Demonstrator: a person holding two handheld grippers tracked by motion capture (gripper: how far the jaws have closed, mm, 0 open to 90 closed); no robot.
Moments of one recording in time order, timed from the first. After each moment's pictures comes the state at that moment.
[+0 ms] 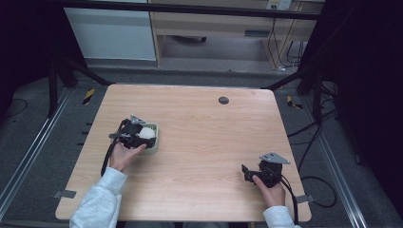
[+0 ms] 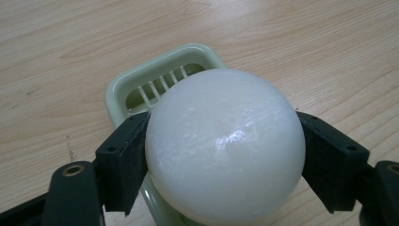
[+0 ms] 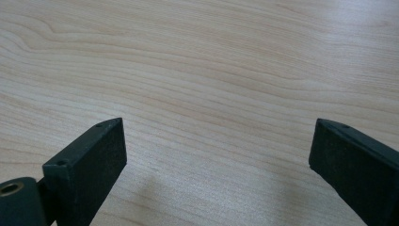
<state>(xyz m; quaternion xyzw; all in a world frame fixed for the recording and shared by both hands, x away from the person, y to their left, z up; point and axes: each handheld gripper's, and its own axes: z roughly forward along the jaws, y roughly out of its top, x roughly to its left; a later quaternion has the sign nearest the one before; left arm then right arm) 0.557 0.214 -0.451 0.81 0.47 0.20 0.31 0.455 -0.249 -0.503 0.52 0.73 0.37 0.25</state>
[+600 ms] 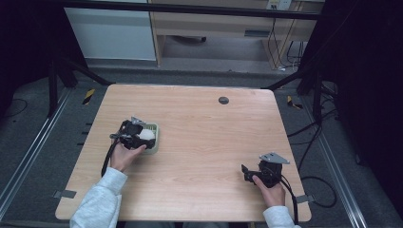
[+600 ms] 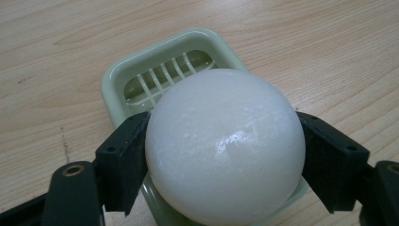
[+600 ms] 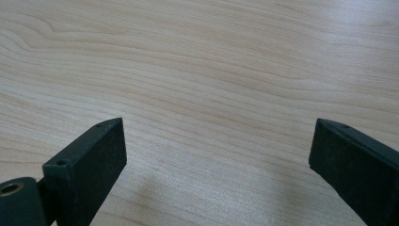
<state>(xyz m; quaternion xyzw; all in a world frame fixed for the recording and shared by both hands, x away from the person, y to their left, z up) 0.561 0.214 -0.460 0.81 0.47 0.19 0.29 0.455 -0.249 -0.504 0.52 0.73 0.37 0.25</state>
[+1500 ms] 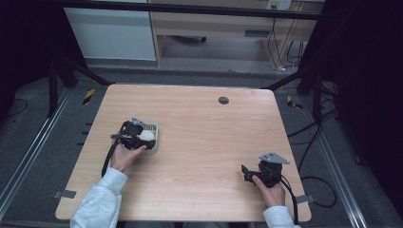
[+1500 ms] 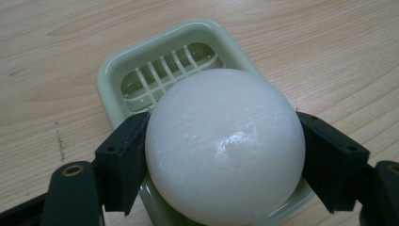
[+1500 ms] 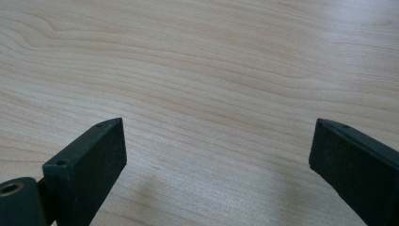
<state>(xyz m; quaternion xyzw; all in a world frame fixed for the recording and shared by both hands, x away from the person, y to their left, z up) 0.562 0.214 -0.465 0.81 0.48 0.18 0.29 0.455 -0.248 -0.504 0.52 0.73 0.37 0.25</state>
